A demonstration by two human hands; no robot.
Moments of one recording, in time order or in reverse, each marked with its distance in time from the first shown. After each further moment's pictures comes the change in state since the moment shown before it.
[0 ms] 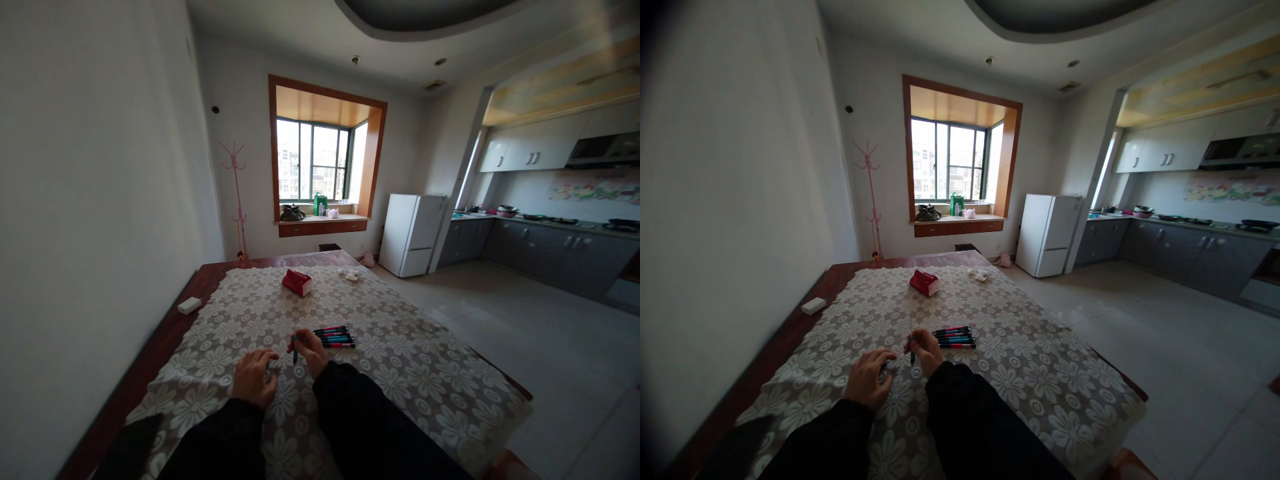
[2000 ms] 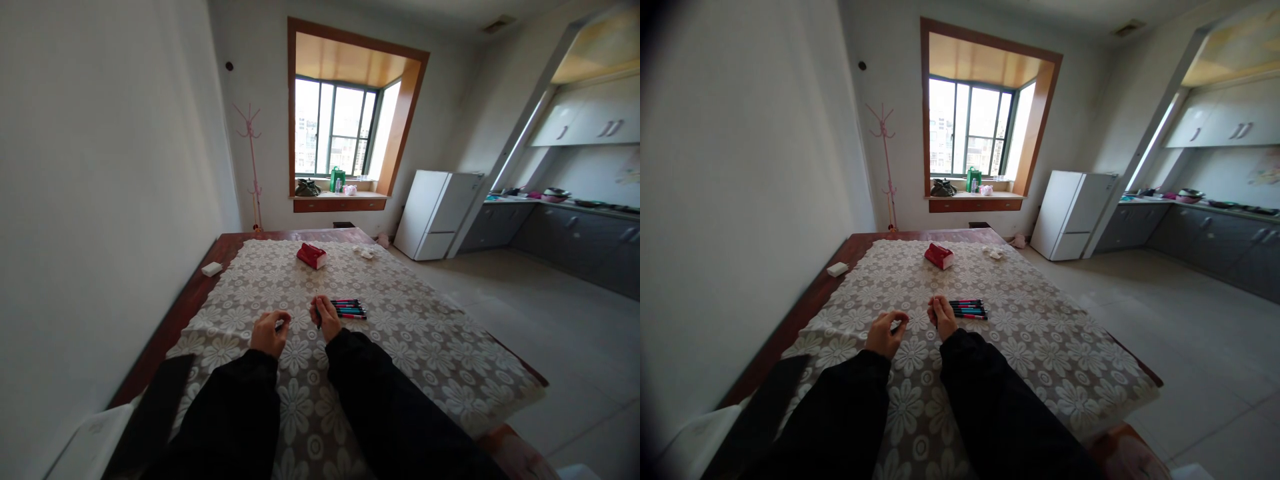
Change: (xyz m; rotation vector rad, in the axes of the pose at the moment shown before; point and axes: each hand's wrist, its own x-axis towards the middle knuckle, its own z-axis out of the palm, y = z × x) left_hand 0.003 -0.001 -0.004 -0.156 0.104 -0.091; right_hand 0.001 -0.005 0.000 0.069 0.088 0.119
